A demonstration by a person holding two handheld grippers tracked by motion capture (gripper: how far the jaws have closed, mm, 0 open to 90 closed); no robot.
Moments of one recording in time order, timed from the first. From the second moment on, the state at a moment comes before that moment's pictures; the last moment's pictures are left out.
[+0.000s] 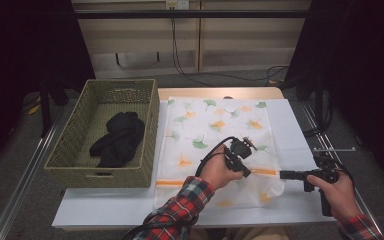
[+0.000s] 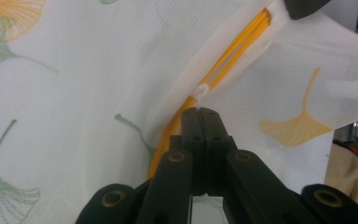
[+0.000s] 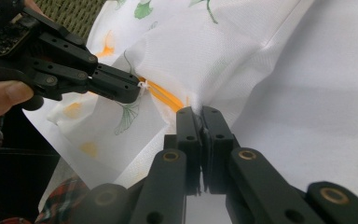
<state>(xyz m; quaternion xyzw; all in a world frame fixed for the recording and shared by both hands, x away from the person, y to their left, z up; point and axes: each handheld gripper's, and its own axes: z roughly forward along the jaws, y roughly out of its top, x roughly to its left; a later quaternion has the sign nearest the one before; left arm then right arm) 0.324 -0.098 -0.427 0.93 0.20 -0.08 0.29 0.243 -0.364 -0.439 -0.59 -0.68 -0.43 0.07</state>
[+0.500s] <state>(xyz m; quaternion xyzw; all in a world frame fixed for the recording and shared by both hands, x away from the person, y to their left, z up) 0.324 -0.096 -0.425 0.94 0.17 -0.07 0.27 0.242 -0.364 -0.439 -0.59 -0.68 -0.43 0.07</state>
